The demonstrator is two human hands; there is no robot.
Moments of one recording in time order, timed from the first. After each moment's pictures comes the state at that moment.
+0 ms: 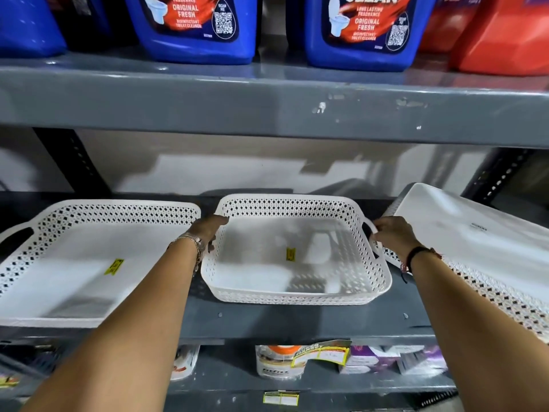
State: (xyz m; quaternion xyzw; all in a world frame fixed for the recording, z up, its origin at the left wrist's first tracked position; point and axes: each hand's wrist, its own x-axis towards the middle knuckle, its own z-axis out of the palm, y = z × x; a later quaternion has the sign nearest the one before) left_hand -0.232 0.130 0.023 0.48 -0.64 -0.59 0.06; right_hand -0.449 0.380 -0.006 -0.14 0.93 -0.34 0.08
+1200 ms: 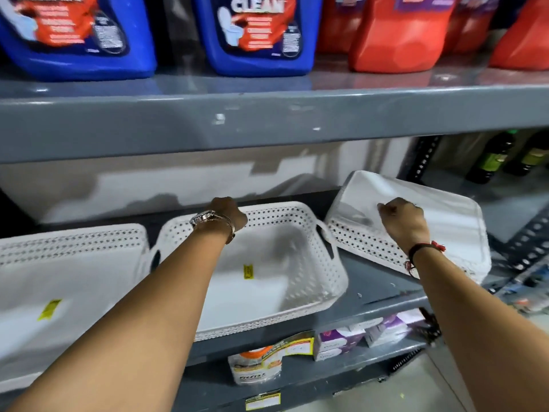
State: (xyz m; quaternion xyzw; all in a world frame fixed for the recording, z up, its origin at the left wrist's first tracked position) left_hand -0.326 0.192 0.050 0.31 -0.94 -0.16 -0.03; right_hand -0.453 0.466 0.018 -0.04 0.94 -0.34 -0.09
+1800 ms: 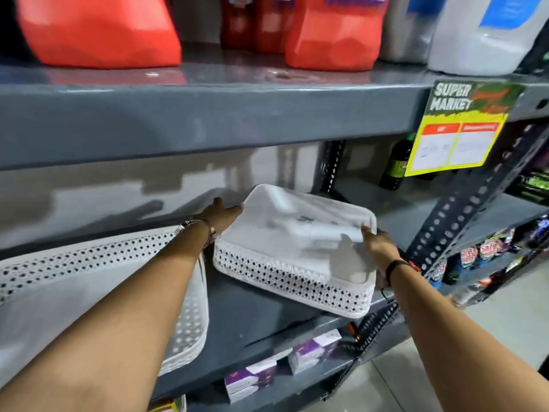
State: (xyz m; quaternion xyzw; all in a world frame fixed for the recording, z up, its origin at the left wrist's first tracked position) left_hand -0.507 0.343 0.012 0.25 -0.88 -0.39 -0.03; right_hand -0.565 0.642 -0.018 0.13 0.89 -0.43 0.06
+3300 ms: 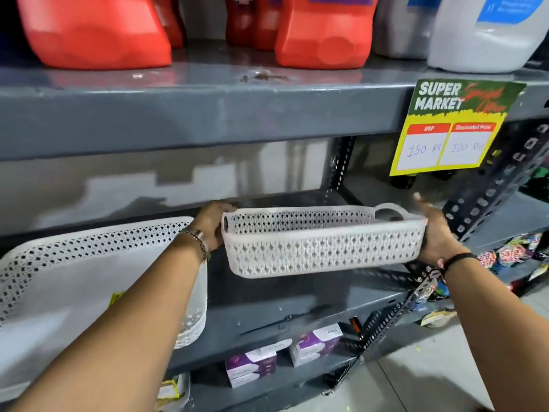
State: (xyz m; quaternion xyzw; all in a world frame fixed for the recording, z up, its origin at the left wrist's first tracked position) left_hand -0.460 0.380 0.036 0.30 -0.64 -0.71 0.04; right_hand -0.584 0.708 0.021 0.06 0.61 -0.77 0.18
